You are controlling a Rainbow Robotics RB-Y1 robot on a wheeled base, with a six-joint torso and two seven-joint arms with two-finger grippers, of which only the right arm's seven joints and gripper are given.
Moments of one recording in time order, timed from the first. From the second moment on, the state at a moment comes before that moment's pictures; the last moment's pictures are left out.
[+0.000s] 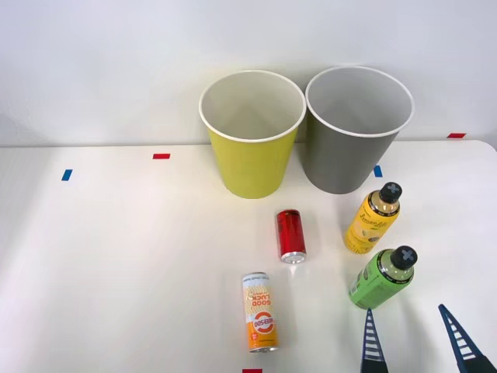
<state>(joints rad) 0.81 -0.31 0.39 -1.82 -0.37 -0.77 1.99</state>
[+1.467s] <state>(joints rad) 0.55 -0.38 0.47 -1.82 -0.69 -0.69 2.06</state>
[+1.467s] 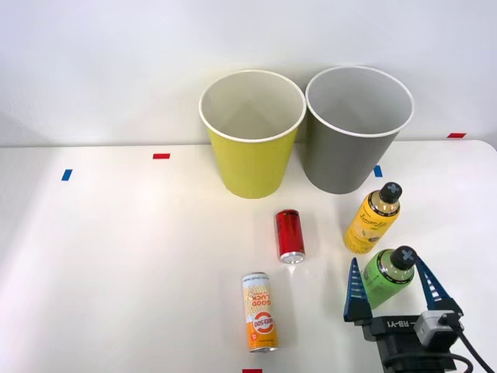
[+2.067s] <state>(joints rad) 0.54 -0.39 0.46 -1.82 -0.68 -0.66 2.10</state>
